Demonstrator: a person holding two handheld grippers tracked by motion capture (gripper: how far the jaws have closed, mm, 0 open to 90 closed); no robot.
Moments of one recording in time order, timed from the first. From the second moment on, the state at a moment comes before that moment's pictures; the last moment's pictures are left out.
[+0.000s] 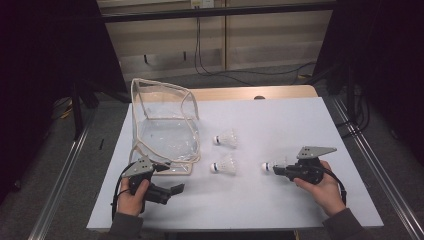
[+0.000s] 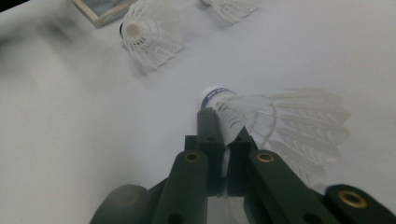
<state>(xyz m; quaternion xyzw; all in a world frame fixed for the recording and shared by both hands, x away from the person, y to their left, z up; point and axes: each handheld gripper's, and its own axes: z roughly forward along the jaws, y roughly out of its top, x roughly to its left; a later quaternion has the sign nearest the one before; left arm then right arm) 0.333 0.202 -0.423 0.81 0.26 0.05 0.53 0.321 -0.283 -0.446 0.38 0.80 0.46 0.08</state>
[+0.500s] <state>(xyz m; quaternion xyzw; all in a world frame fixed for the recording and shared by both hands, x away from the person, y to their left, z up) 0.333 0.202 -0.423 0.80 0.26 0.04 0.53 0.331 -0.286 -0.437 0.39 0.78 0.48 0.10</state>
